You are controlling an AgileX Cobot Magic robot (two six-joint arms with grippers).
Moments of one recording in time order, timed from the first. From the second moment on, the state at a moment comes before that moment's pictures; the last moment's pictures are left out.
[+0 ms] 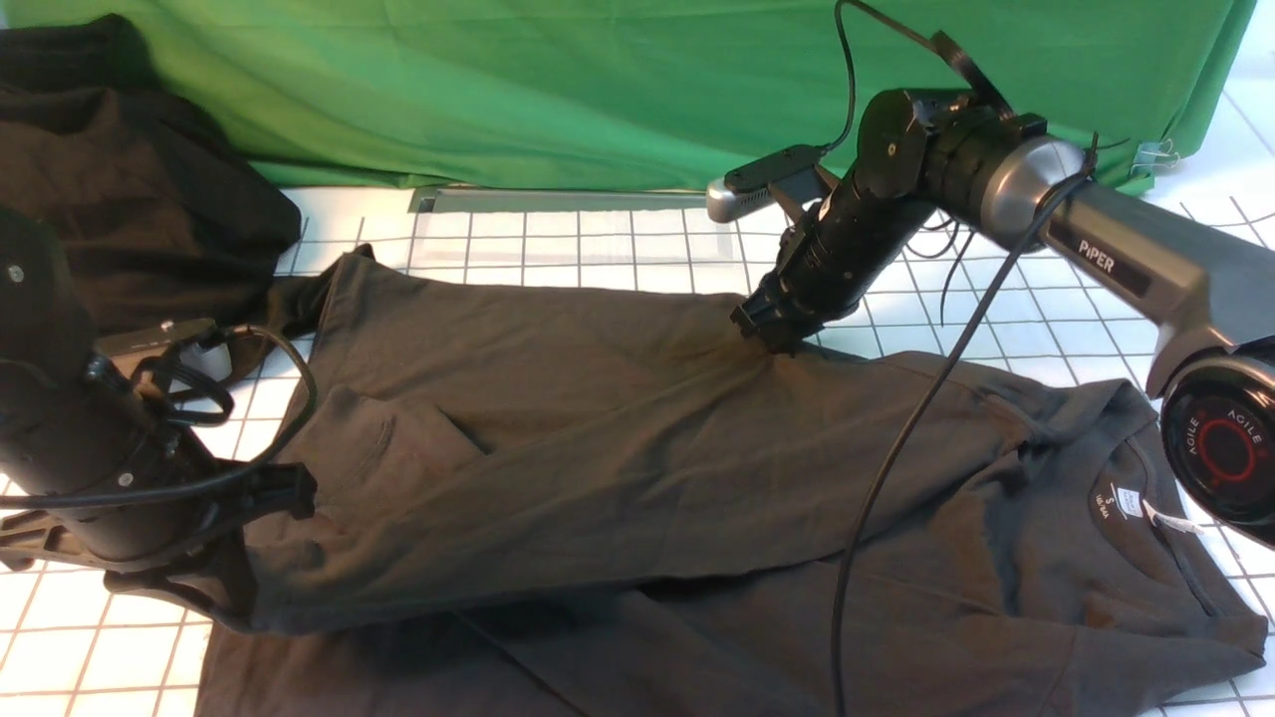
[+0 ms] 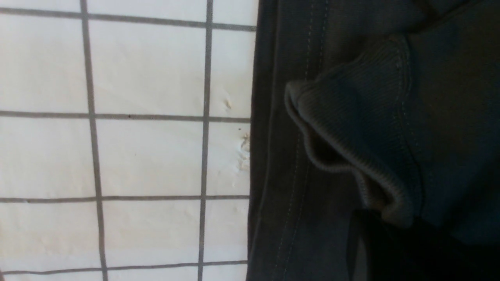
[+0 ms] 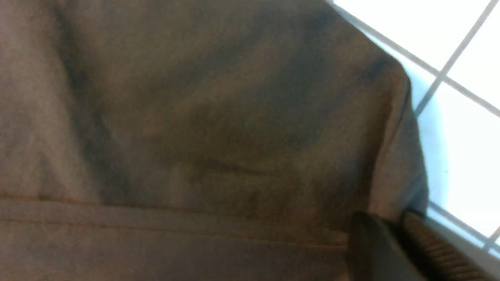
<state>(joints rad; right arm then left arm) 0.37 2.43 -2.13 0.19 0.93 -0.29 -0.06 1.50 -0.93 -0.13 0.95 -0.13</state>
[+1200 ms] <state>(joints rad) 0.29 2.22 -2.19 0.12 1.17 -0.30 -0.06 1.50 -0.97 -0.06 0.88 -0.14</state>
